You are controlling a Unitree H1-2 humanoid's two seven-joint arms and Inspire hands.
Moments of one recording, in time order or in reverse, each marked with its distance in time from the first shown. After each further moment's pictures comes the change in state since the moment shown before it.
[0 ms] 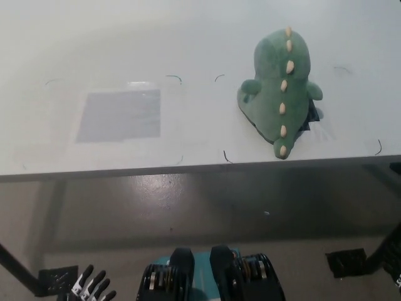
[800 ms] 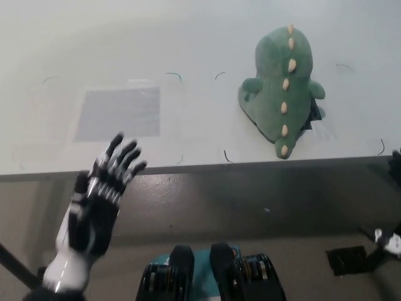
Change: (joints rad) left_arm -0.526 -0.016 -0.044 -0.176 0.086 0.216 0.067; right_arm -0.345 -0.047 -0.042 -0.150 0.033 0.166 -0.011
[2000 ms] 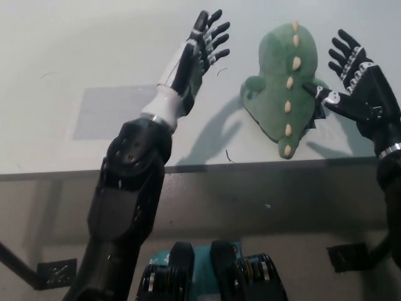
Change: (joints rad) left_arm -0.691 -0.106 -0.030 0.706 0.166 0.089 0.080; right_arm -0.610 0.103 0.039 0.544 -0.055 0.184 -0.050
